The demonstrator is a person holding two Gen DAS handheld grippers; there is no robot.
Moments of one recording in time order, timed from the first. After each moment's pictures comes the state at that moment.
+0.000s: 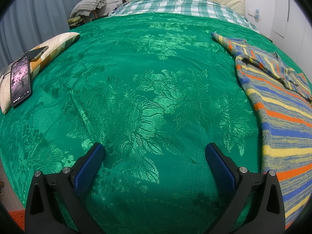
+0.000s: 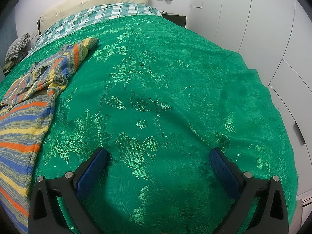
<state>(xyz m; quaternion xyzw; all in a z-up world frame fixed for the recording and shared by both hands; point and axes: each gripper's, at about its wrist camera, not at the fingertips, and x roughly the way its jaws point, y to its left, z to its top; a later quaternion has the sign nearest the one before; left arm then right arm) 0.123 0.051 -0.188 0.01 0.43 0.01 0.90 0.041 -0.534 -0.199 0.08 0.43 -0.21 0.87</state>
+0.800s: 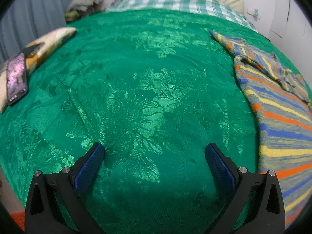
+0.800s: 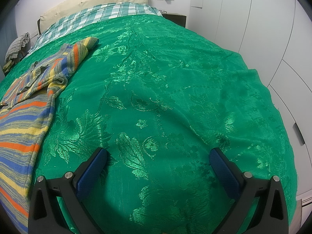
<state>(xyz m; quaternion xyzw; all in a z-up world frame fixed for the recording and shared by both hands) 0.128 0.061 -0.181 -0.01 0.46 -0.02 0.89 0.040 -0.533 -0.198 0.08 0.44 -0.21 0.87</state>
